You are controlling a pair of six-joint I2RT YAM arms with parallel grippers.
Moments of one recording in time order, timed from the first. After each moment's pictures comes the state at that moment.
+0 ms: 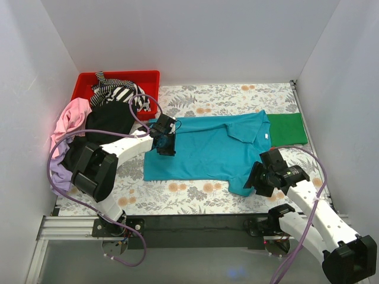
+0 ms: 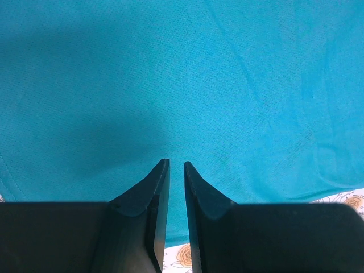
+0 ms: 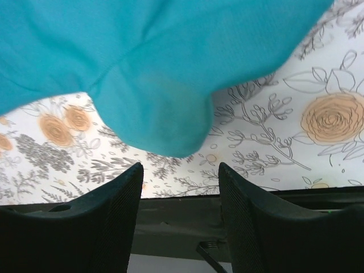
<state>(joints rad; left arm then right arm) -0.56 1.67 1.08 -0.46 -0.01 -0.43 0.39 0.80 0.57 -0.92 -0.05 0.78</state>
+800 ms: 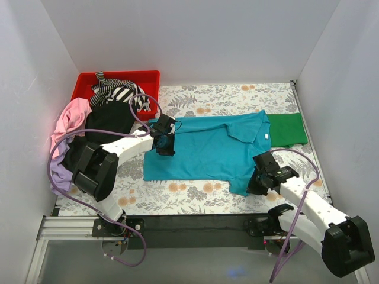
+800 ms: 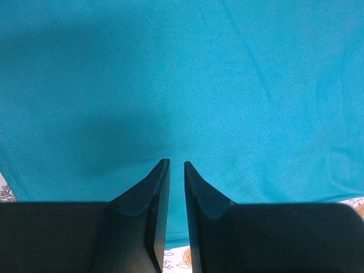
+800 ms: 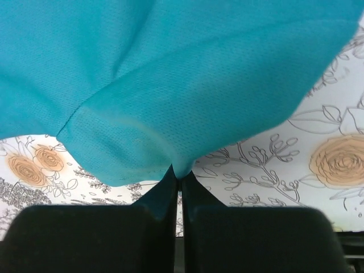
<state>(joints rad) -0.56 1.68 1.08 -0.48 -0.04 -0.43 0.43 0.91 0.44 -0.74 0.01 0.83</state>
